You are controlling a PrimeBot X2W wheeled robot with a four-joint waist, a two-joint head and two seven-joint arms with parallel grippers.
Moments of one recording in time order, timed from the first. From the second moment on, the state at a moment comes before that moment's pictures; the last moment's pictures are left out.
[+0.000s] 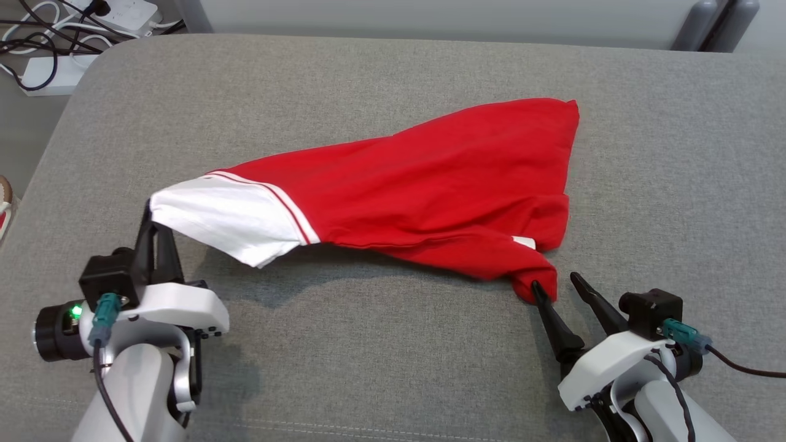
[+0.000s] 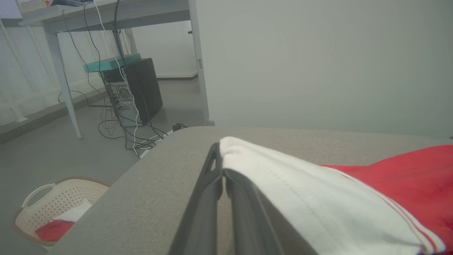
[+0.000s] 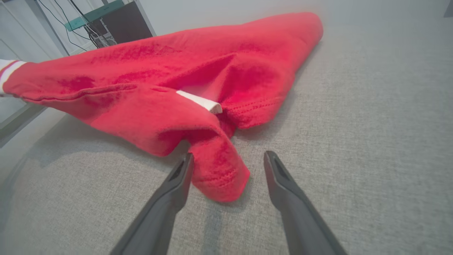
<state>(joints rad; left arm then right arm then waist) -0.33 0.20 -0.20 0.35 -0.33 0.32 -0.25 -0.36 -0.17 0.46 0.60 0.53 0.13 -0.25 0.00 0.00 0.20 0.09</state>
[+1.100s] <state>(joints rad) -0.29 0.17 -0.13 0.33 -0.28 0.32 -0.25 -0.37 -0.27 0.56 0.51 0.91 0.13 -0.25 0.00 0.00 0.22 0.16</state>
